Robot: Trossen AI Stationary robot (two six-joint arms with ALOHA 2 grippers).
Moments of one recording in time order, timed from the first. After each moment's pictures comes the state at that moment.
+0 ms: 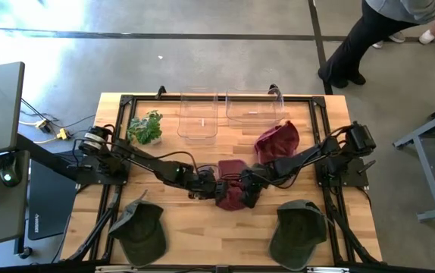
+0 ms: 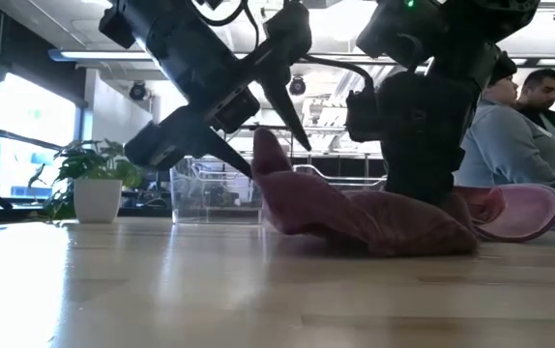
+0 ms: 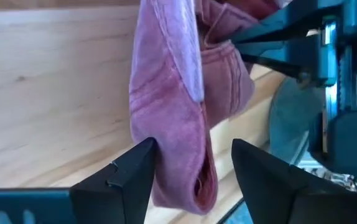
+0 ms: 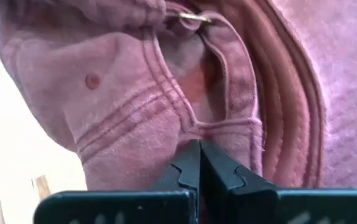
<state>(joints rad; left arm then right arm) -0.27 1.77 1.06 -0.04 -0.05 -1.71 0.20 1.72 0.83 -0.11 -0.03 0.69</state>
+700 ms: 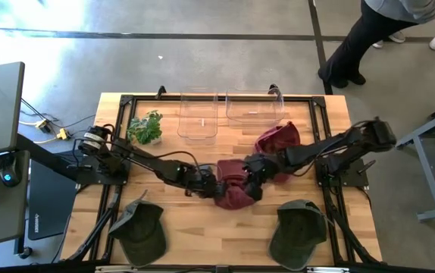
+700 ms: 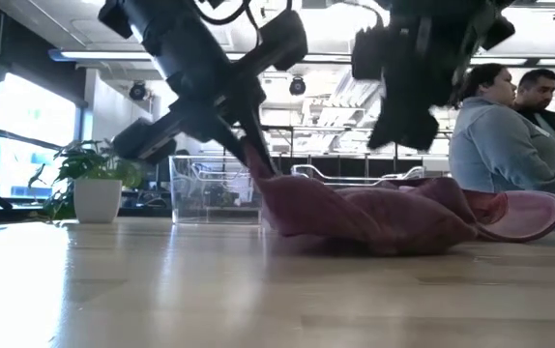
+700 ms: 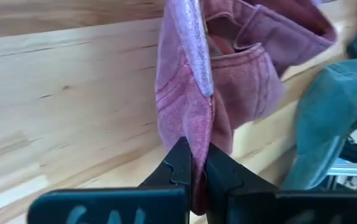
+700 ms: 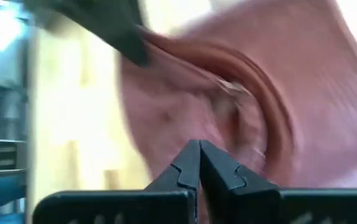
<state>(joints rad) -0.26 1.77 1.11 -0.19 -0.06 -1.67 0.14 1.48 0.83 -0.16 -0.13 0.55</state>
